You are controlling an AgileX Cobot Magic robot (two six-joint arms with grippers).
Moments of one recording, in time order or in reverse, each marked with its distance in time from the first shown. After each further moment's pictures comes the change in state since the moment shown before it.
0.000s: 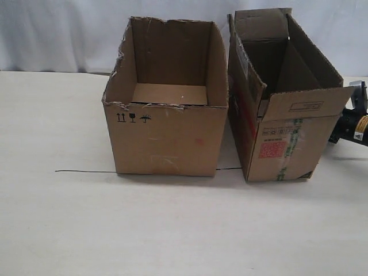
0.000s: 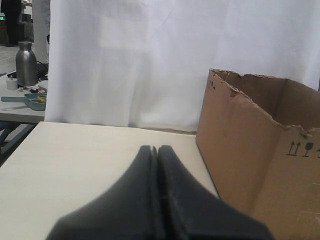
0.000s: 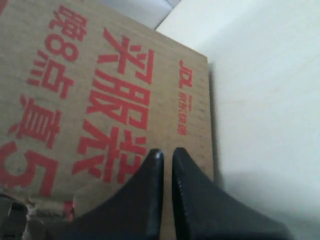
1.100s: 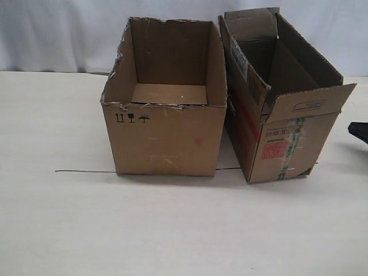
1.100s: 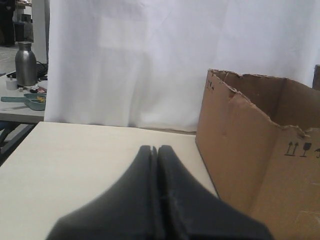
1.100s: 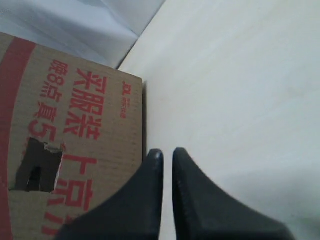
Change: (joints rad) left arm 0.000 0.000 0.000 0.000 0.000 0.000; right arm -0.329 -0.009 0.006 -0.283 -0.167 0.080
